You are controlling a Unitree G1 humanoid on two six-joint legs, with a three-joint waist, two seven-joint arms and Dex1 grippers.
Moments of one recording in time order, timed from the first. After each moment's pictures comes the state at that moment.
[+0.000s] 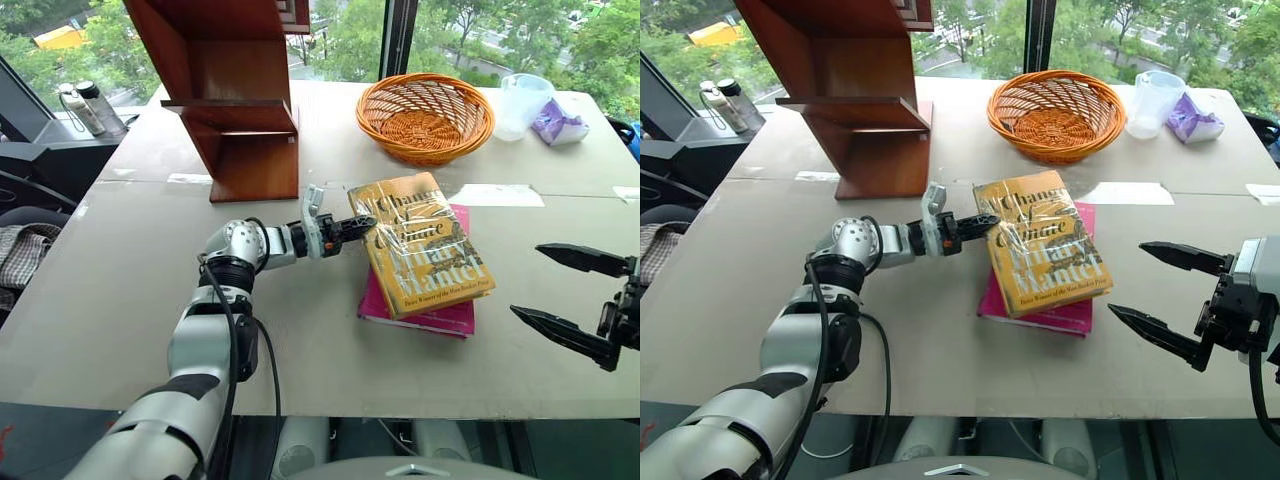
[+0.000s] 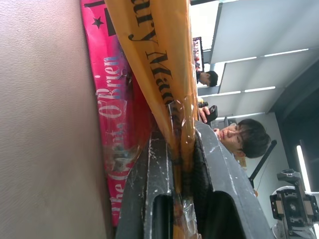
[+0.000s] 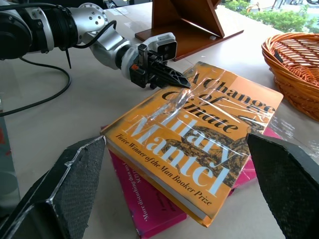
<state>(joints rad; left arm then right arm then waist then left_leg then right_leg) -0.92 0.30 0.20 0.83 -0.79 1.20 -0.80 0.30 -0.84 -0.76 -0.77 0.91 0.65 0.95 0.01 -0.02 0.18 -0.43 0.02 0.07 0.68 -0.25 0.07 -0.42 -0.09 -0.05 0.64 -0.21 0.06</state>
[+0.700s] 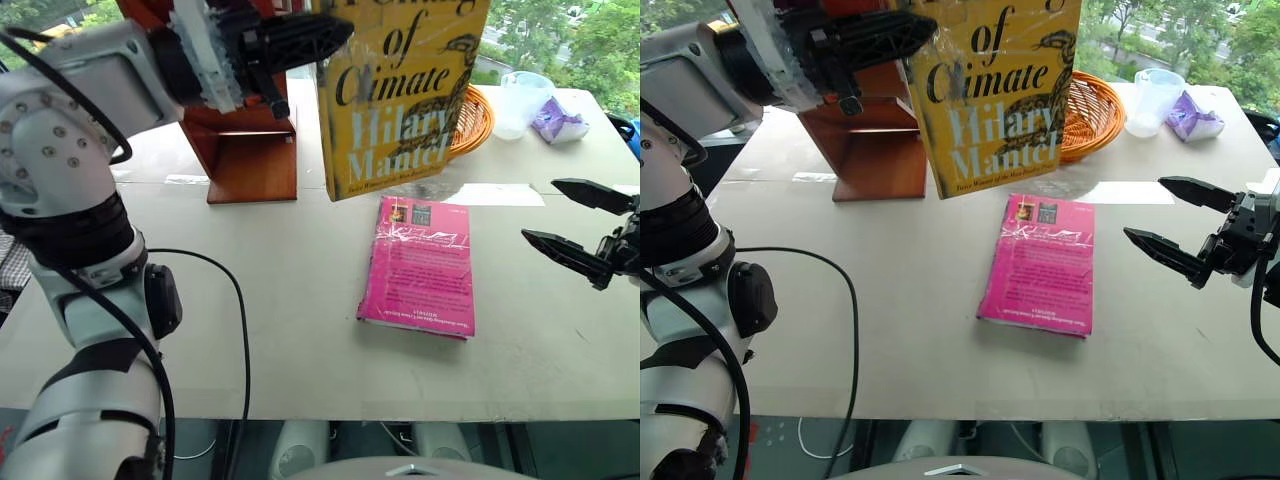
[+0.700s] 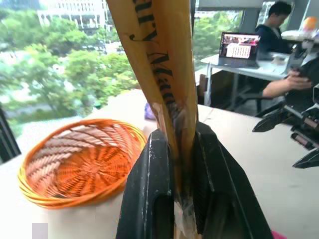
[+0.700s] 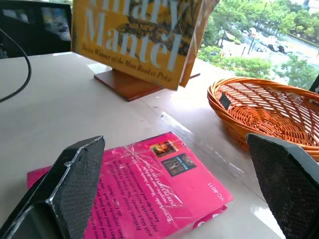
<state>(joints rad) -1.18 0.76 0.09 -0.22 -0.68 0.98 -0.77 -0.11 -0.84 -0.51 -0.33 0.79 0.46 1.00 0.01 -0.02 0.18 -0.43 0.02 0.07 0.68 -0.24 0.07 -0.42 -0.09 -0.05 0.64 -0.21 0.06</state>
